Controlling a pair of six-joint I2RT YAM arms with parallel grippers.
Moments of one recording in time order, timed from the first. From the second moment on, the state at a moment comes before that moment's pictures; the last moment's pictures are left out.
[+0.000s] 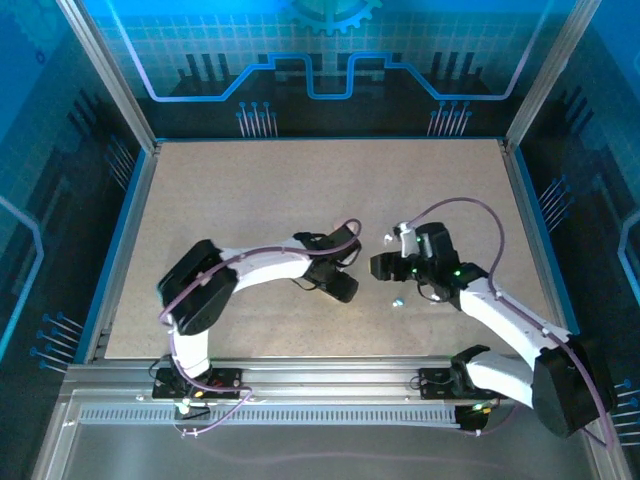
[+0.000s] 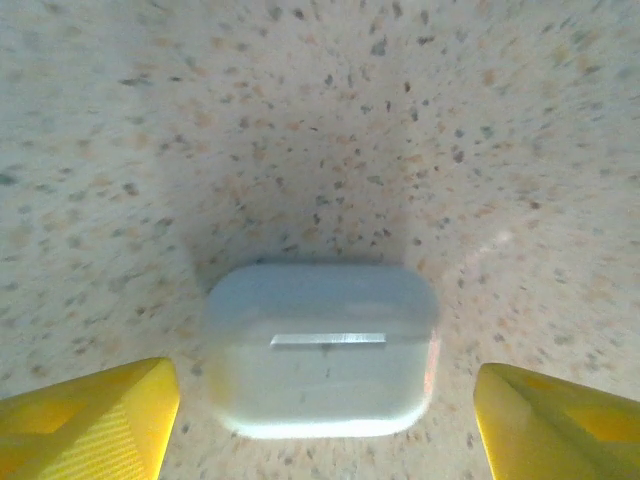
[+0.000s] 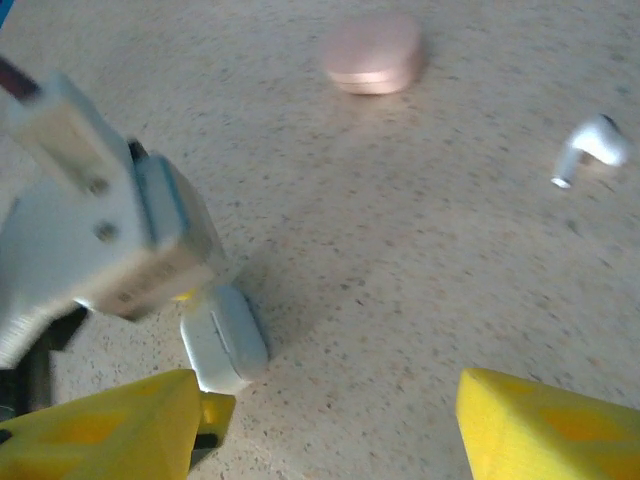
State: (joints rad) left arm -0.83 1.82 1.20 -0.63 0.03 -0.35; right arm 0.43 1.10 0.57 -0.21 -0.28 0.29
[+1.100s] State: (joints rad) left arm -0.54 1.40 0.93 -0.33 0.15 -0.51; right arm 0.71 1.59 0.54 0.21 -0.26 -0.25
